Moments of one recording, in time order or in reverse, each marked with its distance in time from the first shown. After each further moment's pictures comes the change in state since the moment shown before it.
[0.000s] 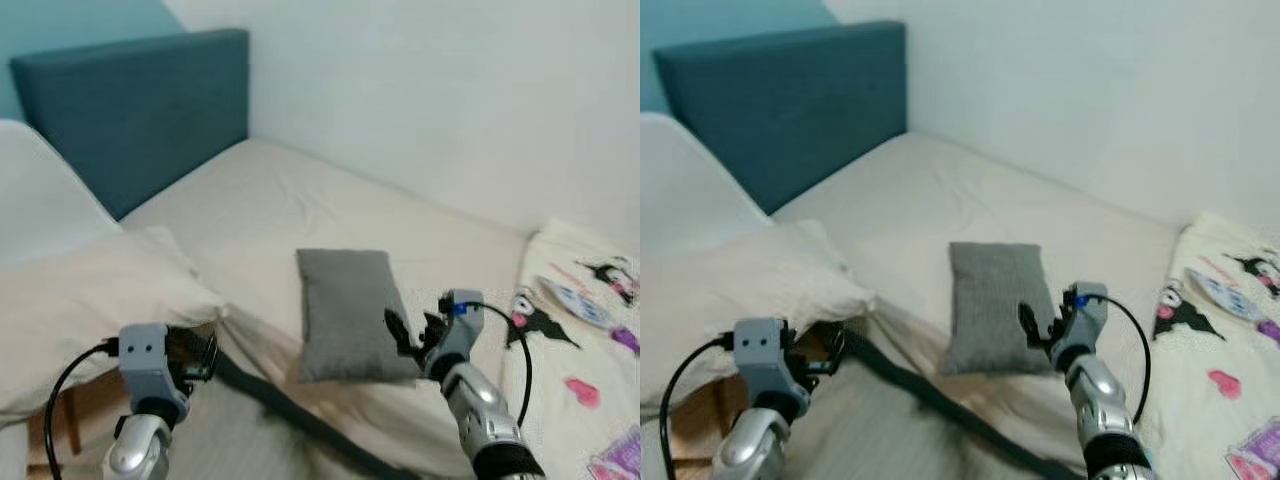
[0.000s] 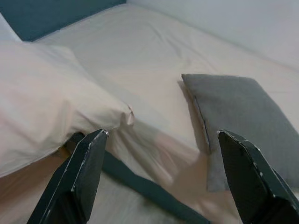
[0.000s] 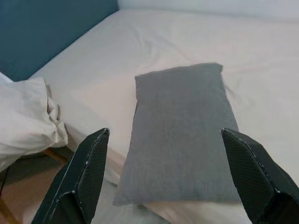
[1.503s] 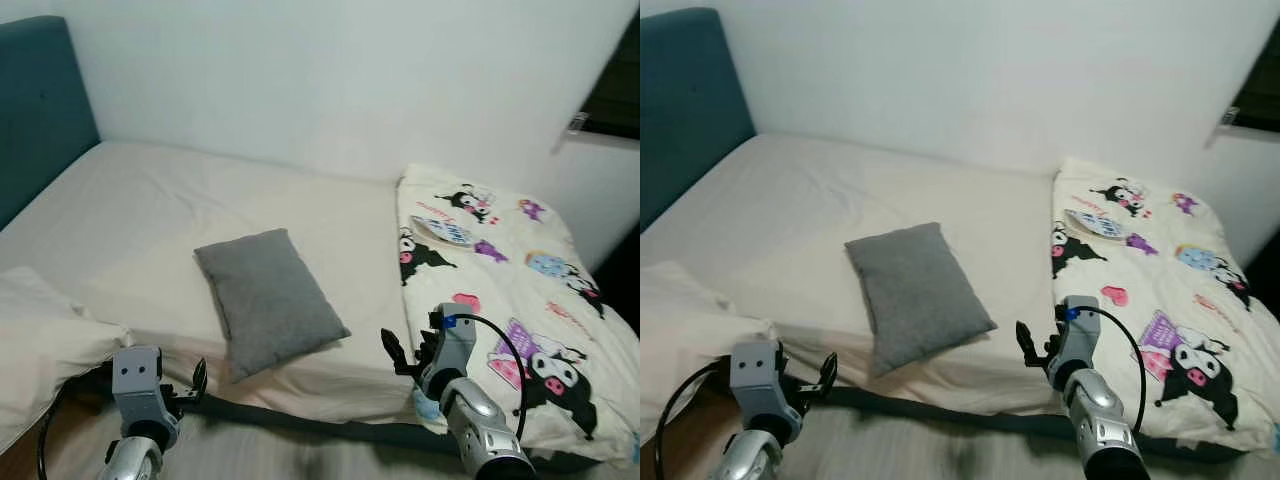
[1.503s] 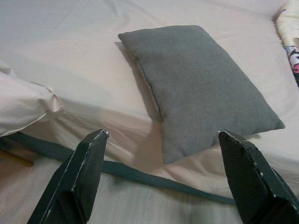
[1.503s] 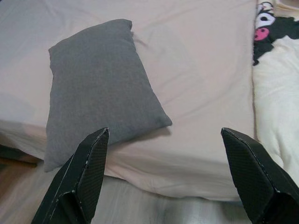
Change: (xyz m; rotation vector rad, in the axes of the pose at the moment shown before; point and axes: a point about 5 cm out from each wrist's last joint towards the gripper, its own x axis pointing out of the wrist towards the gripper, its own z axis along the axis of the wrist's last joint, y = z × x) left arm -0.004 0.009 -0.027 -0.005 0.083 0.004; right arm -0.011 -0.011 -0.019 -0.038 0.117 -0.044
